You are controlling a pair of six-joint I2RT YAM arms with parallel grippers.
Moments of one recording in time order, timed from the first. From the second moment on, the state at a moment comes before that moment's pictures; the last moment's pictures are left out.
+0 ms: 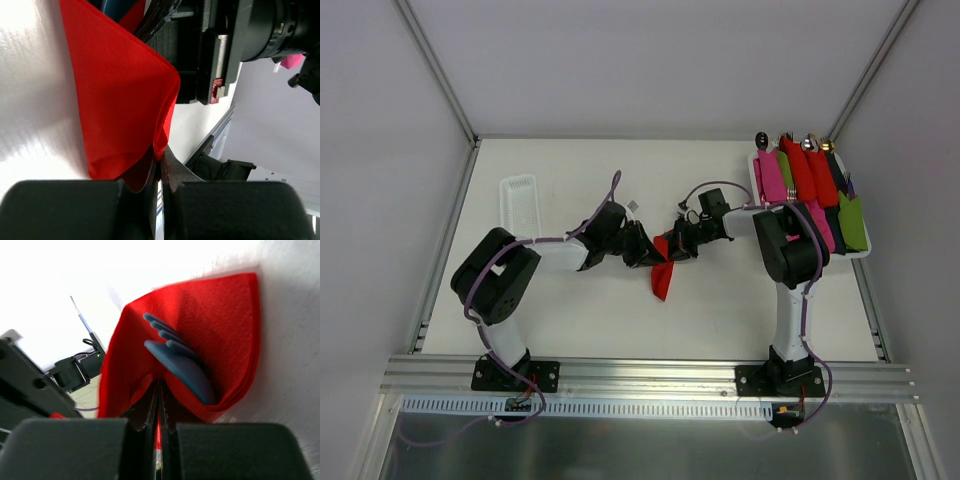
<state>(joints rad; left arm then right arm) -0.63 1.75 0.88 0.23 0.50 -1.07 0.38 2.10 1.16 -0.18 -0.90 0.60</state>
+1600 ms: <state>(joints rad) -0.69 1.87 0.76 0.38 0.39 -1.31 0.29 1.98 1.17 -0.35 -0.91 0.47</state>
